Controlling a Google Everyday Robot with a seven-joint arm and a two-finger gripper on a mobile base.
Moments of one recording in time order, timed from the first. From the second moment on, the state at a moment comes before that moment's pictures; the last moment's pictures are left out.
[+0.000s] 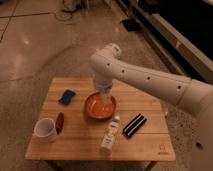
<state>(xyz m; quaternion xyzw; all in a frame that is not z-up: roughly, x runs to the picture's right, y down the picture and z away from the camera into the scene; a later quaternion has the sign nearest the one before) -0.055 0.061 0.702 -0.25 -0.16 -0.30 0.91</state>
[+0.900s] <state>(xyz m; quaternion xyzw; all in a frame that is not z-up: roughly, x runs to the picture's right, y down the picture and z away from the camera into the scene) 0.111 0.153 0.662 -0.25 -0.17 -0.35 0.89</state>
